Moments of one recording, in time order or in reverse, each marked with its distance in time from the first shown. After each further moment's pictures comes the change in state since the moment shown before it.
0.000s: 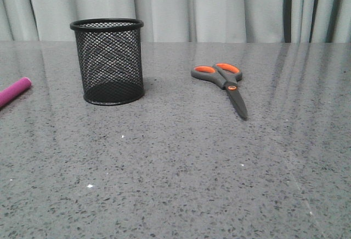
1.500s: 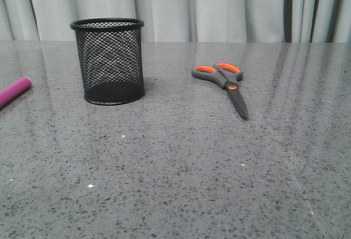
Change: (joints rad) left arm 0.000 0.434 -0.585 -0.234 0.482 0.000; right arm 0.000 0.572 -0.559 0.432 0.501 -0.129
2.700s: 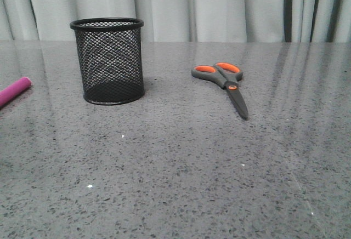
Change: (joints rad) left arm 0.000 0.394 -0.277 -0.072 0.360 0.154; right arm 0.000 0.143 -0.200 -0.004 0.134 -0.010
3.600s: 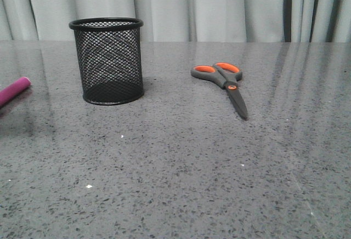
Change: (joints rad) left arm 0.000 0.416 -0.062 -0.023 -0.044 0.099; right arm 0.000 0.041 -0.077 0.000 0.091 -0.014
